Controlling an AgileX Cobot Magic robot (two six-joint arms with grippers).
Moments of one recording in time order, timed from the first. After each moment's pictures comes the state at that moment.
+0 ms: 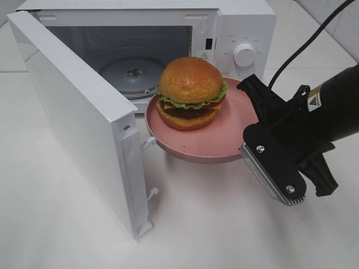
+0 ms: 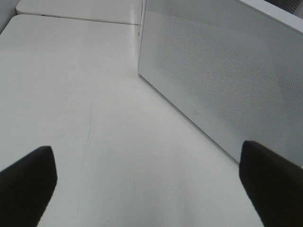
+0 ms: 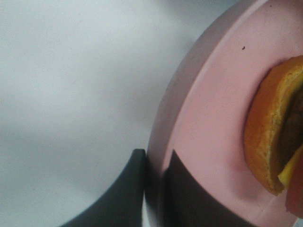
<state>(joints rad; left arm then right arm) 0.08 -0.01 -0.50 -0.17 1.03 0.07 0.55 1.38 -0.70 0.14 0.33 -1.77</state>
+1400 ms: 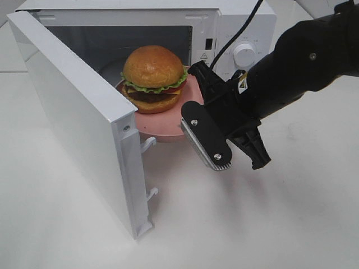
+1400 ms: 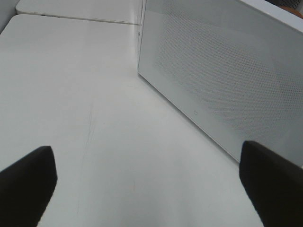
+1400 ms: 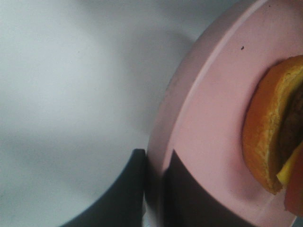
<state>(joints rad) 0.08 -0.01 -0.50 -0.17 1.03 0.07 0.63 1.64 -0.93 0.10 0.26 -1.67</state>
